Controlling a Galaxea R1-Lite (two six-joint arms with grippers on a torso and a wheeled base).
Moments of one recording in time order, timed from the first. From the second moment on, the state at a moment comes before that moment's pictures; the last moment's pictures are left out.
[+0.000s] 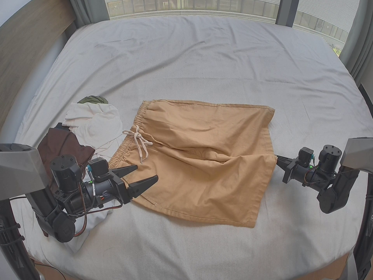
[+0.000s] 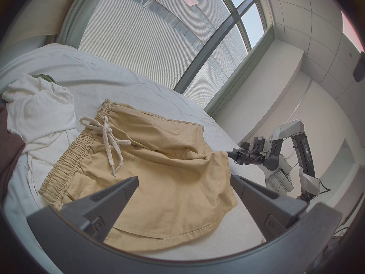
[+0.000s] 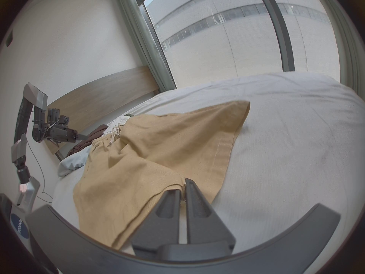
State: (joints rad) left arm -0.27 2.07 -0.40 -1.55 -0.57 -0.23; right arm 0.03 2.26 -0.60 -1.54 0.60 -0.01
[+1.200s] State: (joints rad) left arm -0.05 2.08 -0.36 -1.55 -0.64 -0.24; right arm -0.14 2.21 -0.71 -1.54 0.52 0.04
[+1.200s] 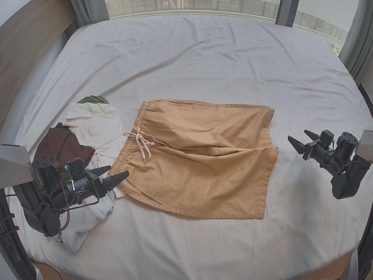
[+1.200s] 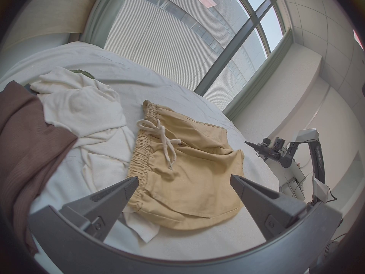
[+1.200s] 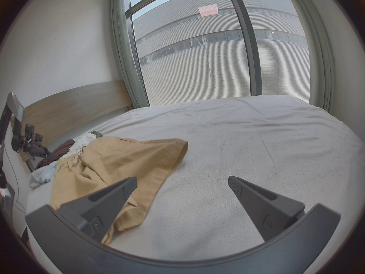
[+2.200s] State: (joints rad) left arm 0.00 2.20 -0.40 -1.55 -0.63 -0.29; right arm 0.14 2.10 -0.49 -1.54 0.49 0.09
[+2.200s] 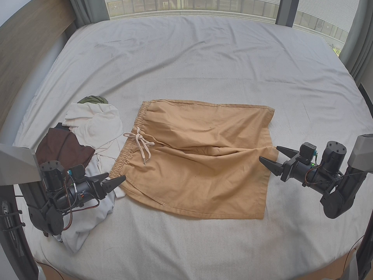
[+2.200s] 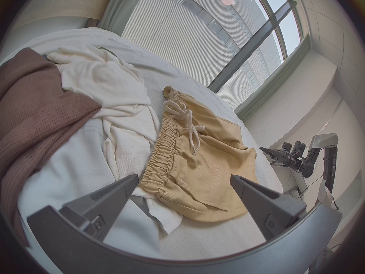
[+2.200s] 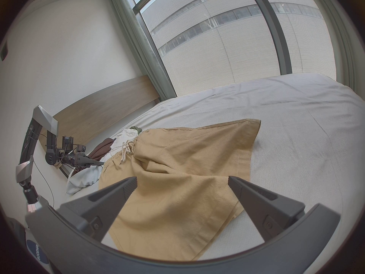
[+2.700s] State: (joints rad) left arm 0.01 2.22 -0.40 -1.55 -0.60 -0.30; right arm 0.14 2.10 -0.49 -1.54 0.49 0.09
